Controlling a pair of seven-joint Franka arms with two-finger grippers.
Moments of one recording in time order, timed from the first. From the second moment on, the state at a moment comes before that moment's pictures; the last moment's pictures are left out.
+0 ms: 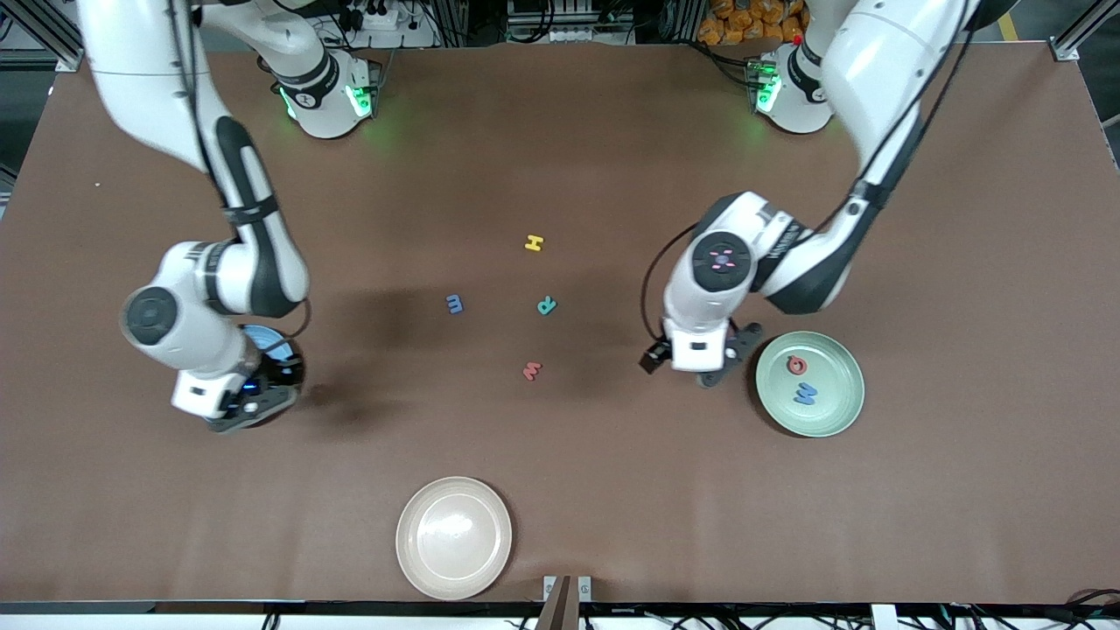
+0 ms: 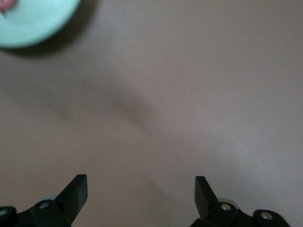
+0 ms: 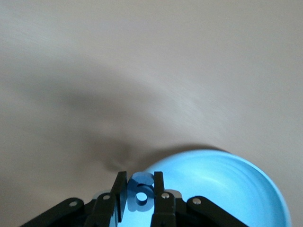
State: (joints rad) left arm -0.21 0.64 -0.43 -1.61 0.29 2.19 -1.54; right arm 0.28 0.55 -0.31 -1.86 0.20 2.43 -0.59
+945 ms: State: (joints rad) left arm -0.52 0.79 -0.34 -1.50 0.29 2.22 -1.66; right arm 0.17 0.55 -0.30 -1.86 0.21 2.36 -0.63
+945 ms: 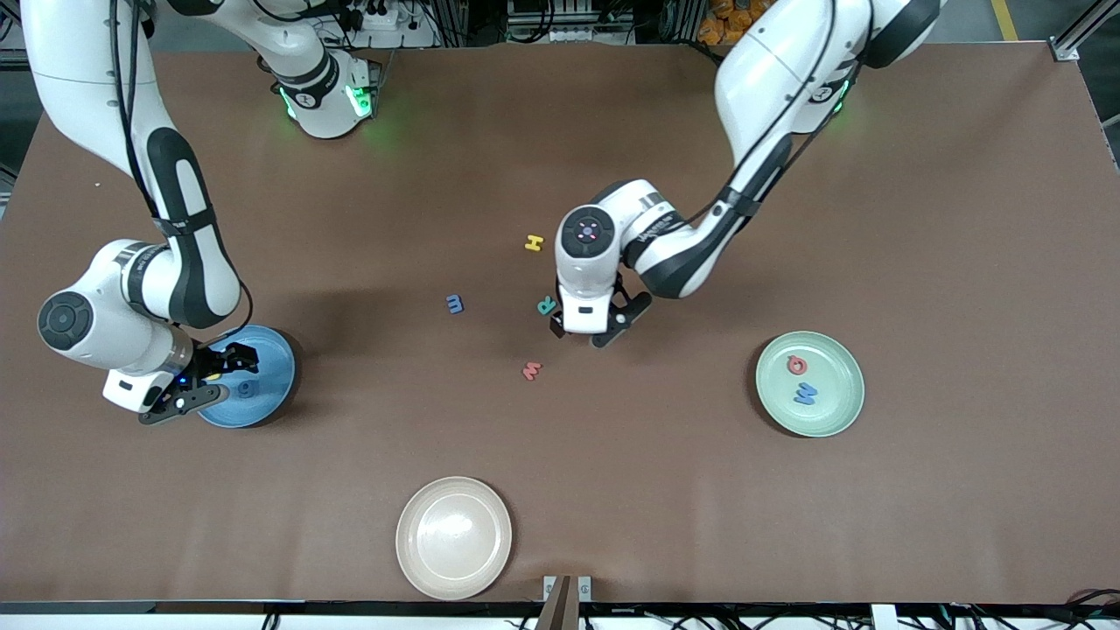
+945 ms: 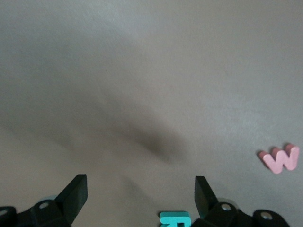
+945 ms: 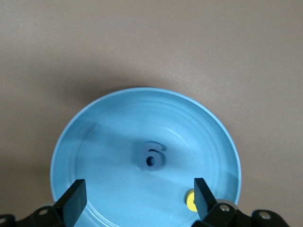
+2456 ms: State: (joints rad) left arm -0.62 0.90 -0.32 -1.46 0.29 2.35 -1.74; right arm 0.34 0.47 -0.30 -1.91 0.21 2.21 -0.57
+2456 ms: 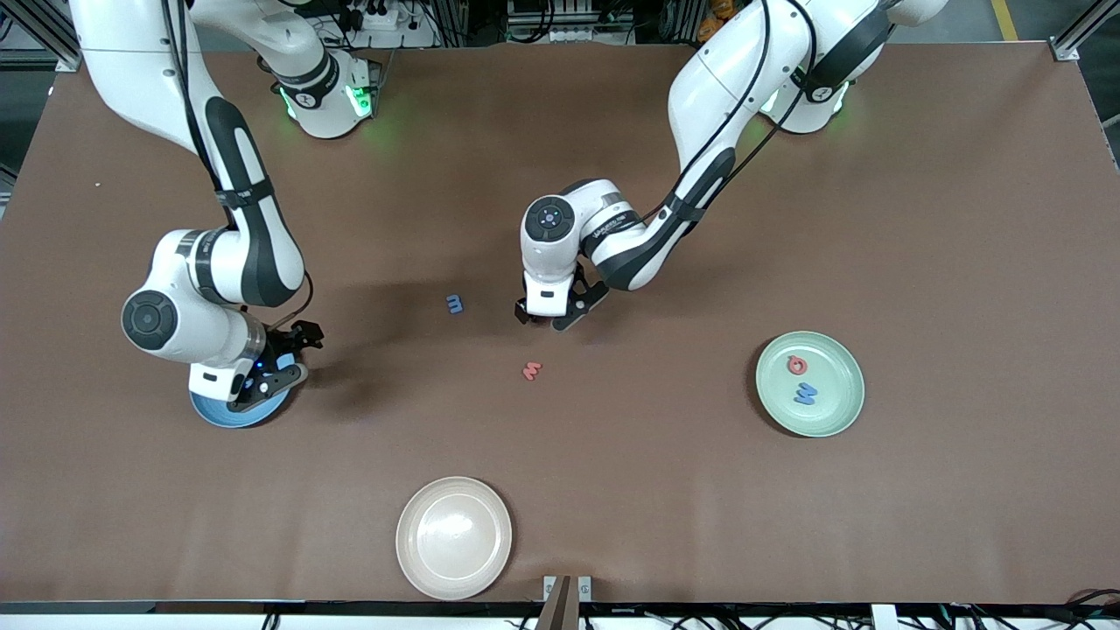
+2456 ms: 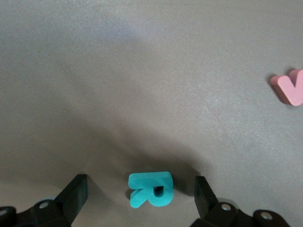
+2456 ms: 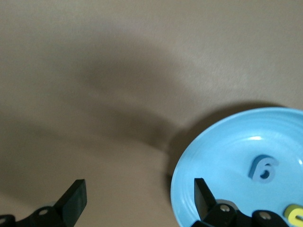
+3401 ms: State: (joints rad) left arm -0.62 0.90 -0.32 -1.44 0.29 2.35 -1.74; right arm 0.53 0.40 -0.29 -2.01 0.21 2.26 -0.38
